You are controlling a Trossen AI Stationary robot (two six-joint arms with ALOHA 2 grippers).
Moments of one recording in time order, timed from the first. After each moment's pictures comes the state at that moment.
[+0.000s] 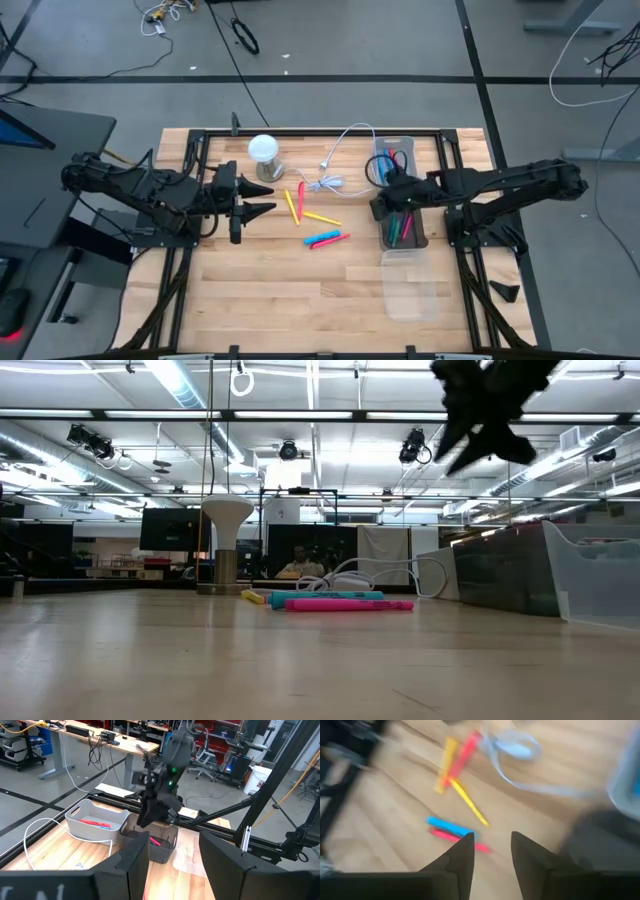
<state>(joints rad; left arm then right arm) -0.35 1.00 1.15 -0.34 -0.51 -0.35 0.05 1.15 0.92 -0.64 0.25 1.02</state>
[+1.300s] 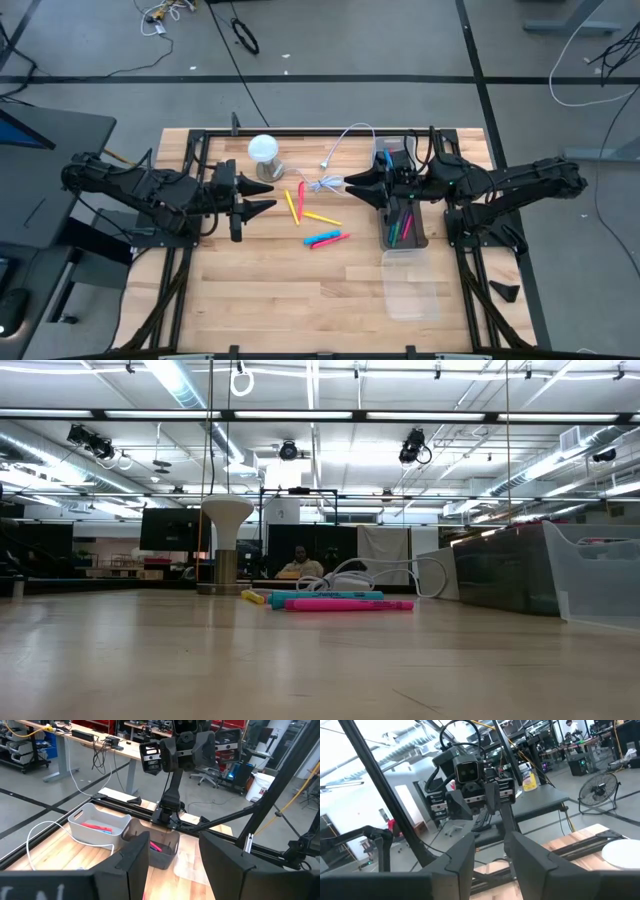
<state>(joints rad) -0.35 1.00 1.15 -0.32 -0.54 -0.35 0.11 1.15 0.99 0.29 0.09 0.39</state>
